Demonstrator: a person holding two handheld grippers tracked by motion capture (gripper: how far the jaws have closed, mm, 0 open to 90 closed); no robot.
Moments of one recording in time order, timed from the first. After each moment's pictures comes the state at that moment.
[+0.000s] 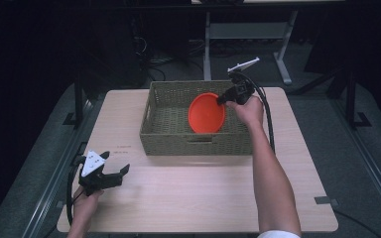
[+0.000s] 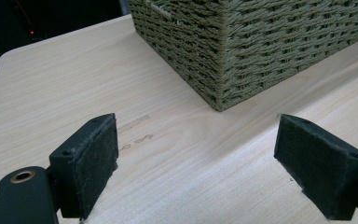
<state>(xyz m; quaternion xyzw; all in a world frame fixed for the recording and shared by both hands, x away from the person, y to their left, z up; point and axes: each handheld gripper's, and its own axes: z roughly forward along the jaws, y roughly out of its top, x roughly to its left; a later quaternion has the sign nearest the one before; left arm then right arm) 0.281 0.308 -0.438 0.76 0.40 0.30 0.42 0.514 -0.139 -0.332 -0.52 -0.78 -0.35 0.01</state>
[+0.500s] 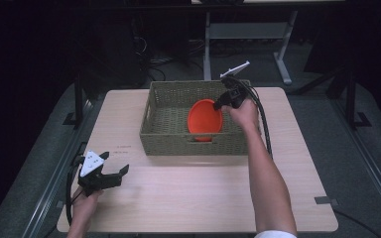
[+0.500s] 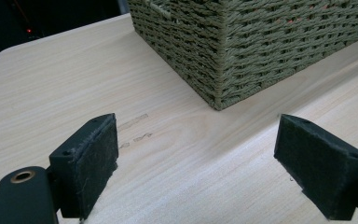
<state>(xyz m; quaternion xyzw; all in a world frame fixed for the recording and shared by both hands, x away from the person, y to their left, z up) 0.281 0.310 -0.438 0.76 0.40 0.29 0.42 0.517 -0.121 -0.346 -0.51 -0.80 -0.31 0.01</state>
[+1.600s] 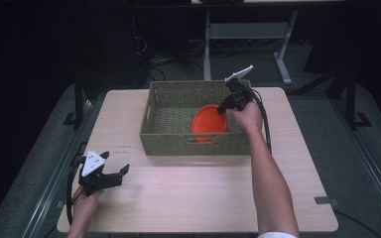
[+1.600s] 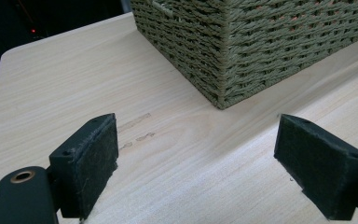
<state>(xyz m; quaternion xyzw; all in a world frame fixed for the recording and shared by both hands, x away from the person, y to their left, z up) 0.282 0.309 -0.438 0.76 0.40 0.30 0.42 0.518 -0.136 -0.360 -0.54 -0.79 -0.28 0.03</state>
